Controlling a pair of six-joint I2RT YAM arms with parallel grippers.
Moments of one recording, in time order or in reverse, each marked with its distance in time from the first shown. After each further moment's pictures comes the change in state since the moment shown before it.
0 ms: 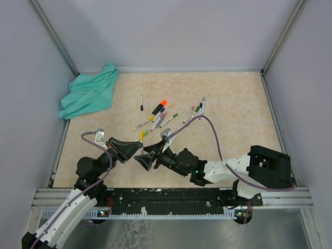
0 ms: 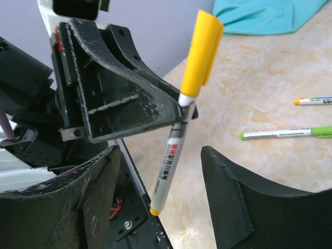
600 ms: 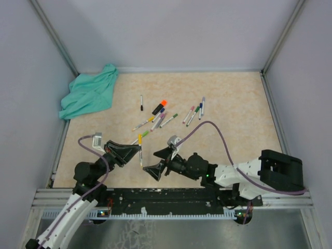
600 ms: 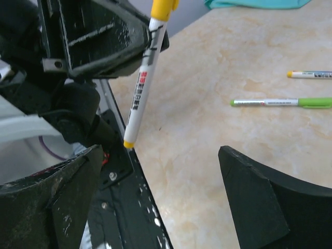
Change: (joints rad) left arm 0.001 -0.153 -0.021 -0.080 0.023 0.006; right arm -0.016 -0.151 -0.176 -0.074 -0.120 -0.082
